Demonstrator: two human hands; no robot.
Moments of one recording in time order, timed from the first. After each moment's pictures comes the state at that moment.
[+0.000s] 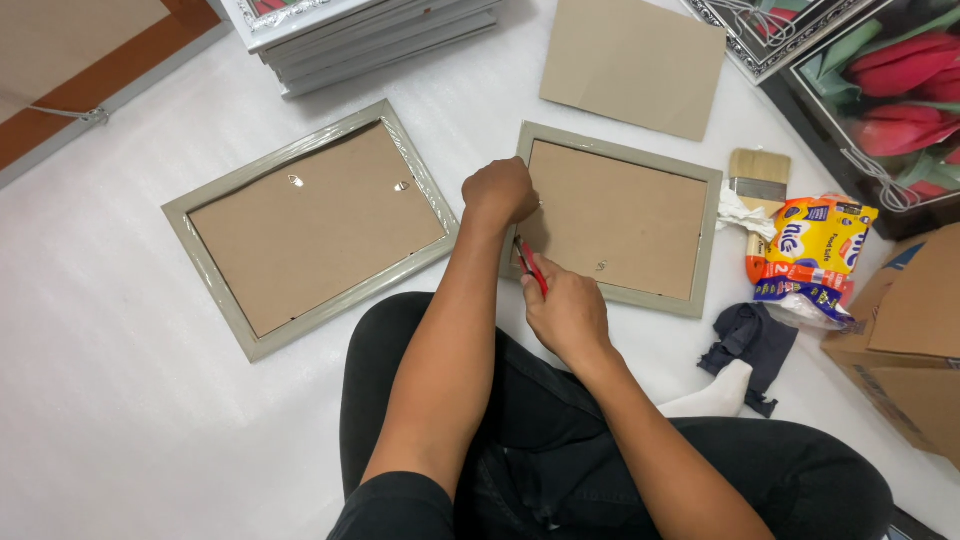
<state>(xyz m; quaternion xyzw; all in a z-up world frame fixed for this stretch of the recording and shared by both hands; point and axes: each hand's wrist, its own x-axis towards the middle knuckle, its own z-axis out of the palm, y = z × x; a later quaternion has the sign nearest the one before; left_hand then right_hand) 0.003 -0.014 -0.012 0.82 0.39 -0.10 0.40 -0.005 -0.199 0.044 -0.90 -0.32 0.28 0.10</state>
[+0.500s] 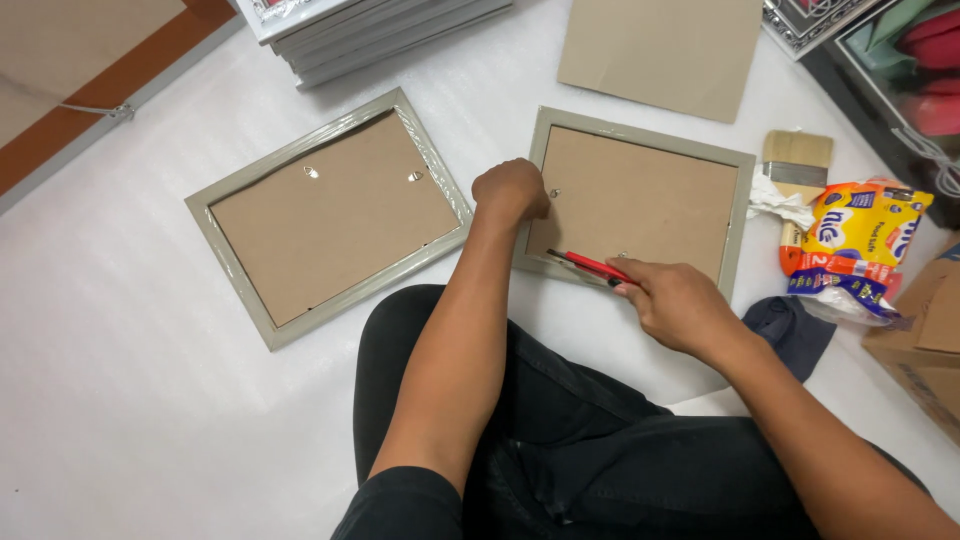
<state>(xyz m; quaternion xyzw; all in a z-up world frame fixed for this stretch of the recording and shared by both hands) 0.007 -0.017 -0.037 0.80 0.41 -0.18 0.40 0.070 -0.239 0.109 -0.82 -0.46 0.33 0.03</state>
